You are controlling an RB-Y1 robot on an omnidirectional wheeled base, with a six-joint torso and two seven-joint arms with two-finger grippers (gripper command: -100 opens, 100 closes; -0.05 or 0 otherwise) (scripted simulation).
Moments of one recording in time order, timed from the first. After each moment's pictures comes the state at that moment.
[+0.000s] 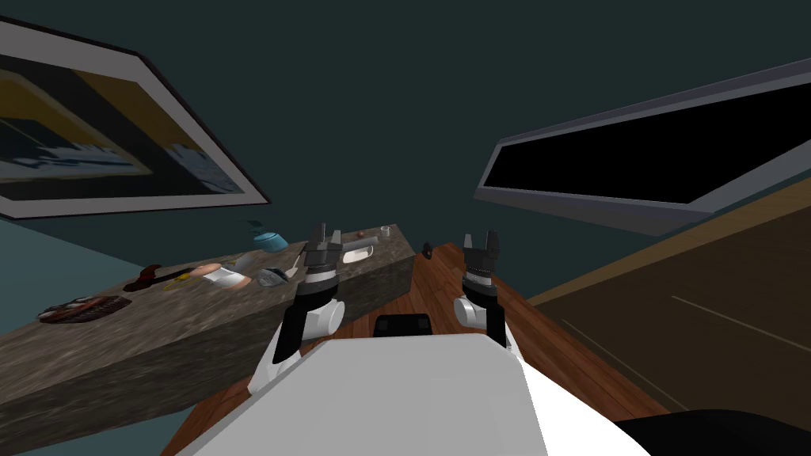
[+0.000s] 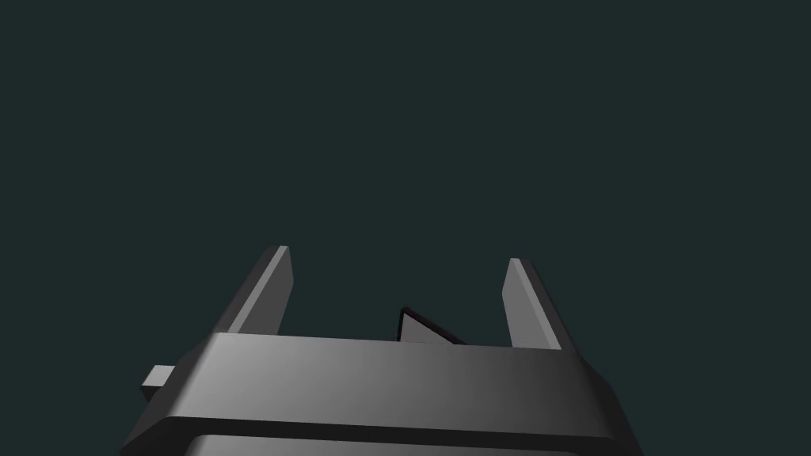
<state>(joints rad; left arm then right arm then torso) 0.47 0.04 -0.02 -2.38 0.05 -0.37 -0.11 0.47 0.01 0.03 -2.24 -0.10 -0.61 0.12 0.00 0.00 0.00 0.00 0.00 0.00</state>
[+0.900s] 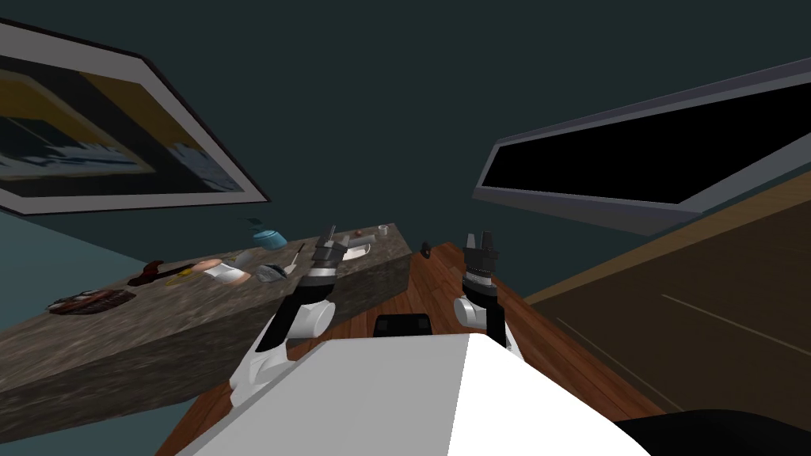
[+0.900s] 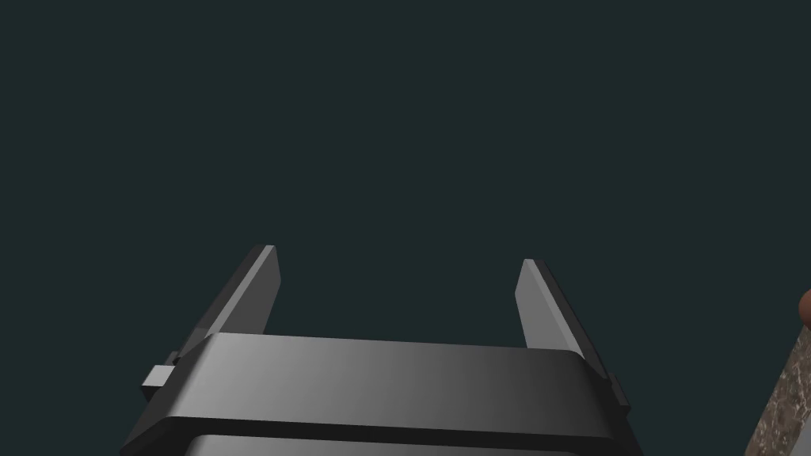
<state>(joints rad) 0.45 0.23 0.02 -2.36 0.22 -0.16 0.00 0.47 0.01 0.03 -2.24 -0.10 -0.61 0.12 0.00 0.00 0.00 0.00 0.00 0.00</state>
